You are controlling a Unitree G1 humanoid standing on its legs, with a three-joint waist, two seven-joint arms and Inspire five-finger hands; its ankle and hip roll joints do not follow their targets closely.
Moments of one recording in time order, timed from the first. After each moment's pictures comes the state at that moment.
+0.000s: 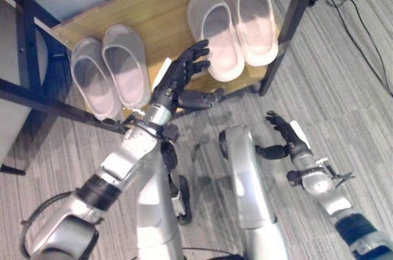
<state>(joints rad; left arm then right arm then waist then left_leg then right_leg) -0.61 0.69 -0.48 0.00 -0.57 -0.07 0.22 -0.28 -0.64 0.39 0.36 0.19 -0.17 -0.22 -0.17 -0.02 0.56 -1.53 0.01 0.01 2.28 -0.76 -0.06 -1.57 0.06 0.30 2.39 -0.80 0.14</state>
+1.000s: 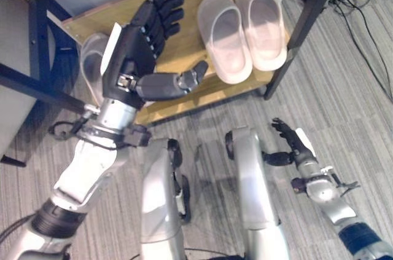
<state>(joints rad) -0.33 0.82 -0.20 -0.39 -0.62 -0.18 0.18 -0.20 -0.63 0.34 0.35 0.16 -0.18 -0.22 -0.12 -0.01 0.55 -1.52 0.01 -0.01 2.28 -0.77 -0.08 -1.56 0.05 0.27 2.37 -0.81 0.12</state>
